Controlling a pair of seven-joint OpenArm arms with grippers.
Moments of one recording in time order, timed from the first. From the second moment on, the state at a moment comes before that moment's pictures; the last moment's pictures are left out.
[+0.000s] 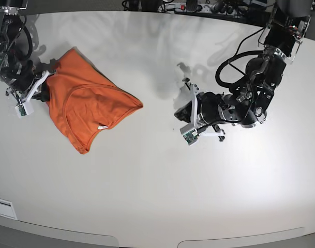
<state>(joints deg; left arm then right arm) -14.0 -28.5 26.8 103.7 -44.2 -27.0 62.2 -14.6 26.2 20.9 96.4 35.2 33.0 -48.2</state>
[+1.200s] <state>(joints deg) -13.1 -29.4 26.6 103.8 -44.2 -32.0 63.0 -29.3 12.5 24.6 99.3 45.7 39.0 -50.4</state>
